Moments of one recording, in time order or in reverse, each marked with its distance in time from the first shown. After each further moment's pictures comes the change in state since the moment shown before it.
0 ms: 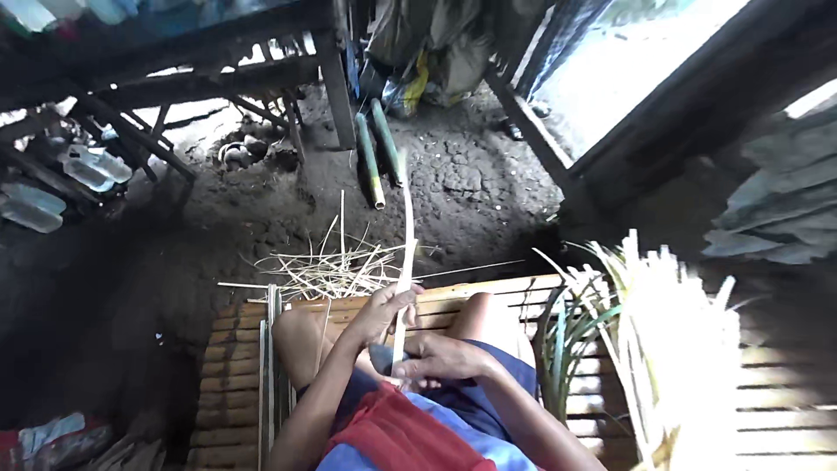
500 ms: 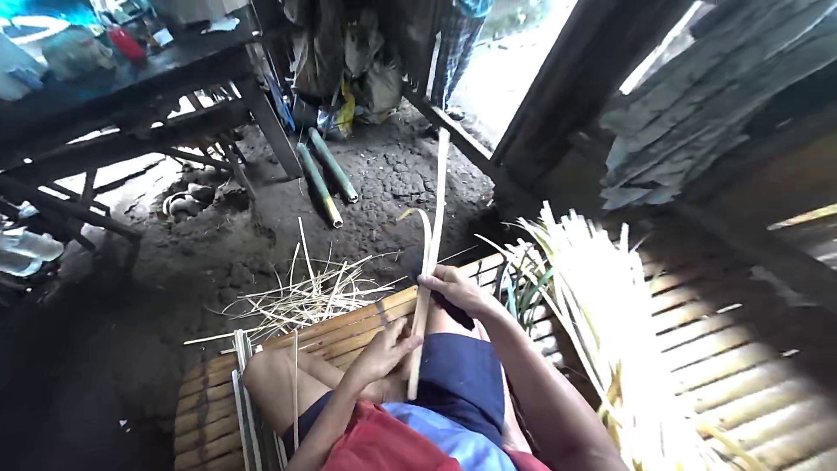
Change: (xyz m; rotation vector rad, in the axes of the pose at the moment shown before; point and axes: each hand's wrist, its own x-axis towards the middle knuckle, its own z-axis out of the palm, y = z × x) left_hand 0.013 -0.040 0.046 0.468 -0.278 -0.075; right_hand -0.059 0.022 -0.070 0.253 0.921 0.109
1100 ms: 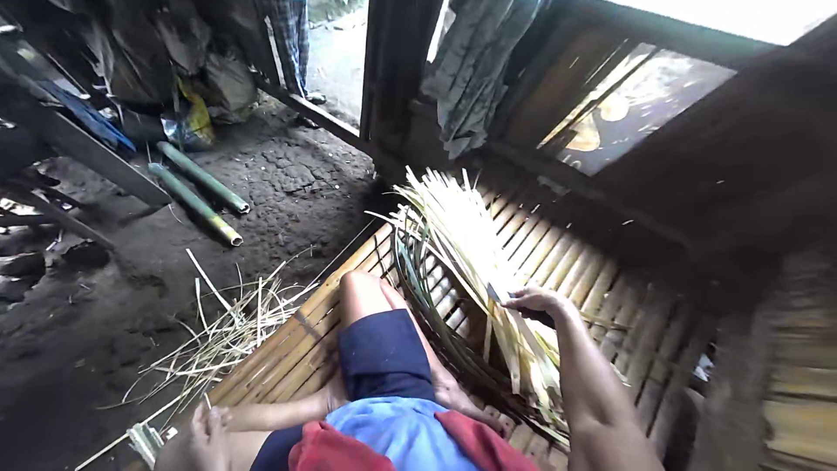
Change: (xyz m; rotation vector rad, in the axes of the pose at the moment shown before) left_hand -0.088 -0.145 -0.073 0.048 0.918 -0.247; right_hand -0.223 0.220 -0.194 -0.224 0.435 0.953
